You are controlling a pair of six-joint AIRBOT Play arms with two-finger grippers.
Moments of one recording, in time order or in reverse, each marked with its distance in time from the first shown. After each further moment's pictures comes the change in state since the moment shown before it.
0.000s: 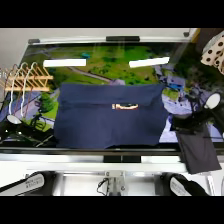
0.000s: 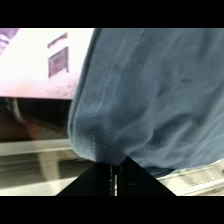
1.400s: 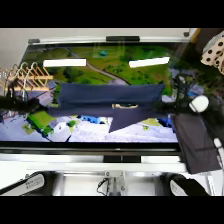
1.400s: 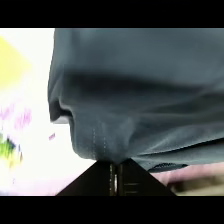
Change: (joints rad) left arm -0.018 0.032 0.481 -0.125 -0.016 0.039; right arm 0.236 0.025 0.067 0.241 -0.502 0.064
